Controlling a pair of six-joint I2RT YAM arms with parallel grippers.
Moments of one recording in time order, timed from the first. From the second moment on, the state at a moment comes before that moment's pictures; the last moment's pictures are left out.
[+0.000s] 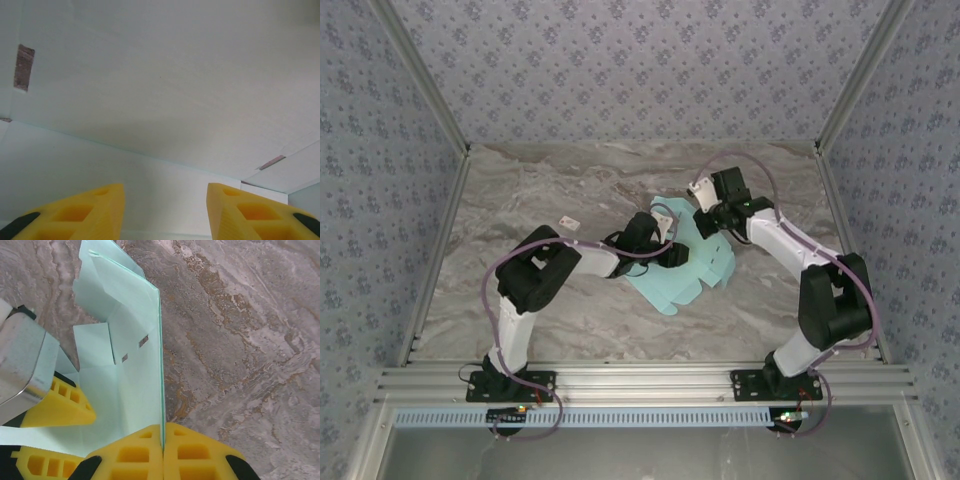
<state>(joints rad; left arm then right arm) -0.80 2.08 1.11 0.40 0.34 -0.54 0.36 1.58 1.13 -0.45 -0.08 -0.27</state>
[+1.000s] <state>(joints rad) -0.71 1.96 0.89 0.54 0.39 -0.60 0.66 1.47 0.86 -0.09 0.37 -0.50</state>
